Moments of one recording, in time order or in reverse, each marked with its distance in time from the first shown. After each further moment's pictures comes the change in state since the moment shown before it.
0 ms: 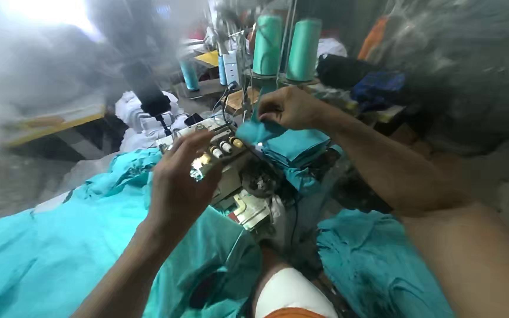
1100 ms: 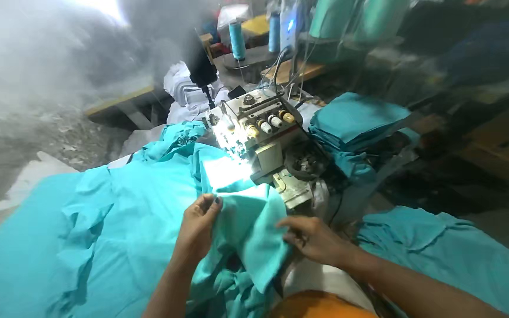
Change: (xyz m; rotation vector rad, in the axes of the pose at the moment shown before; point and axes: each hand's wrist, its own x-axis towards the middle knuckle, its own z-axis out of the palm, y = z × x) left_hand -0.125 -0.032 -0.005 -0.638 0.135 -1.091; right_hand -0.149 -0.107 0.206 0.521 -0.139 0.244
